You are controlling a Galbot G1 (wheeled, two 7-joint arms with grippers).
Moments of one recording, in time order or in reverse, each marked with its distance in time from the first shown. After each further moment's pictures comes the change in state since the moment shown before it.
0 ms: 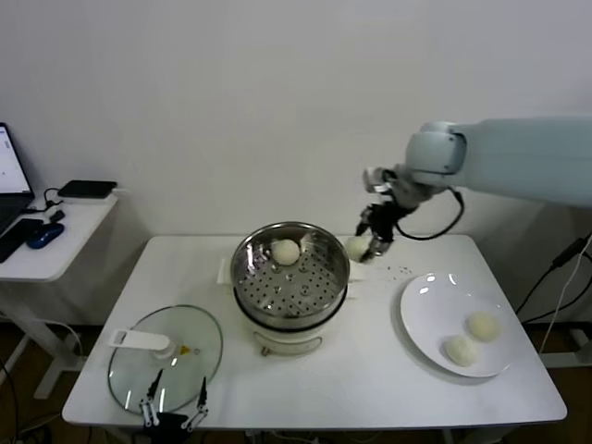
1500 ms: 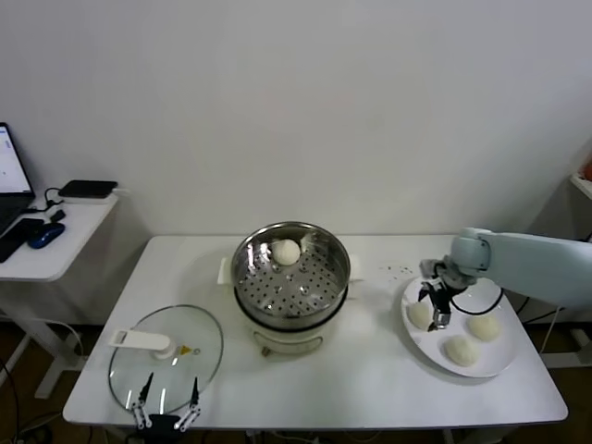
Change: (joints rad) left arm -0.019 -0.023 -0.037 0.035 -0.042 -0.004 -0.002; right arm -0.635 -0.237 0.150 -0.355 -0.479 0.130 0.008
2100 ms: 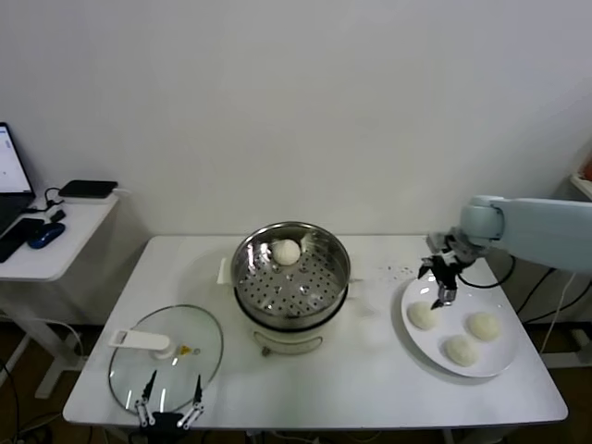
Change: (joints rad) left arm -0.002 0.002 0.013 -0.003 -0.002 -0.001 0.000; right arm 0.219 0.013 -0.167 0.069 0.079 0.099 -0.039
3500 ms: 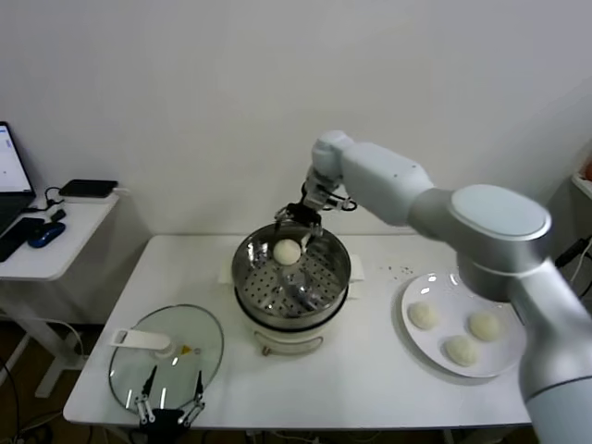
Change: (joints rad) left arm 0.009 0.000 0.008 -0.037 -0.001 -0.008 -0.005; right arm -0.158 0.611 0.561 -0.570 -0.523 0.902 -0.147
